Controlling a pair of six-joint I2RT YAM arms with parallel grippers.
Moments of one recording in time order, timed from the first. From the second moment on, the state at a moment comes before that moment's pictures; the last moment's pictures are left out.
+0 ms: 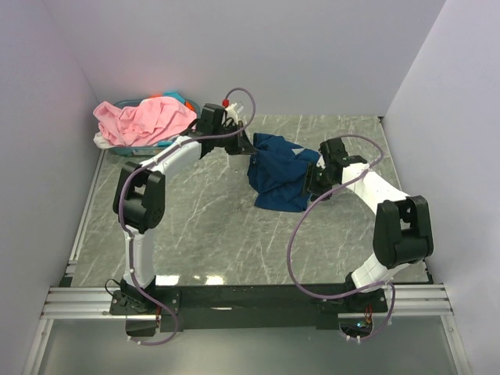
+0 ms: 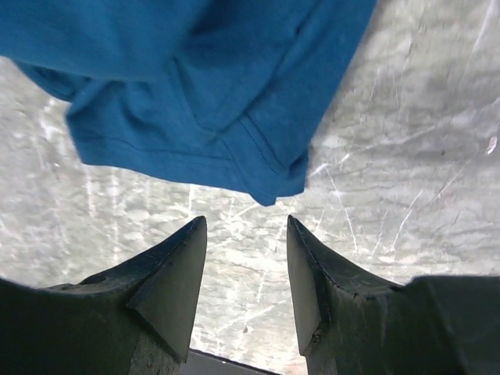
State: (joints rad) left arm -0.42 2.05 1.66 -0.21 0.58 -0.51; right arm 0.19 1.60 1.10 -0.64 -0.20 0.43
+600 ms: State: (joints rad) left arm -0.33 1.98 1.69 -0.31 0.50 -0.54; right arm 0.20 1.71 1.05 -0.58 -0.18 0.43
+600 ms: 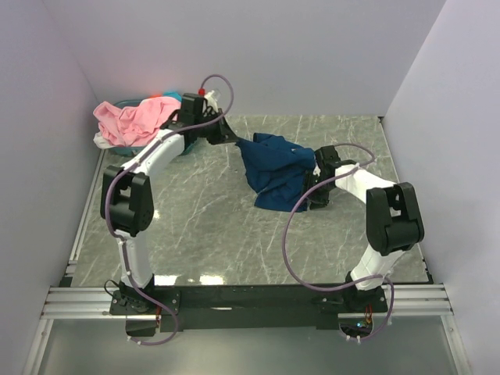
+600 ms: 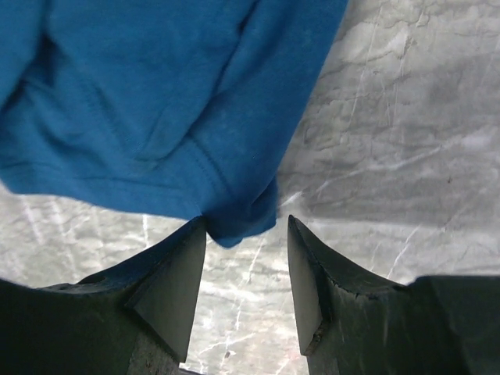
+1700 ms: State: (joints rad) left arm 0.03 1.68 1.70 -0.43 0.46 -0.56; right arm 0.11 1.50 1.59 -0.95 0.03 0.27
